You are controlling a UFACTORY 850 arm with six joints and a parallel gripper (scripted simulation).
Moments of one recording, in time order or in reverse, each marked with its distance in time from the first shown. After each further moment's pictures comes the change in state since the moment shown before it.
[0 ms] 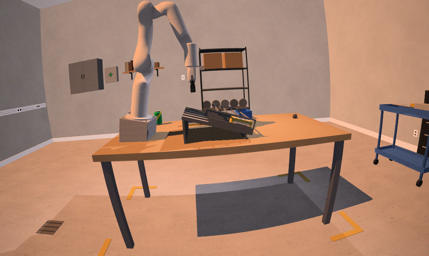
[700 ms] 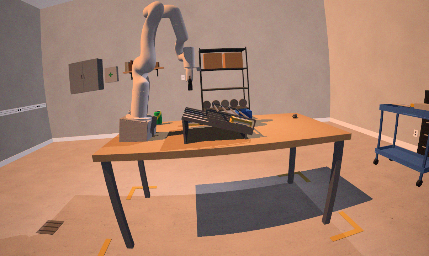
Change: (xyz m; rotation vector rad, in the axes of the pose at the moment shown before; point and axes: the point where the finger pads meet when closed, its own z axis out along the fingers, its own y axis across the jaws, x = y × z) arm -0.019 -0.199 0.001 0.041 -0.024 -0.010
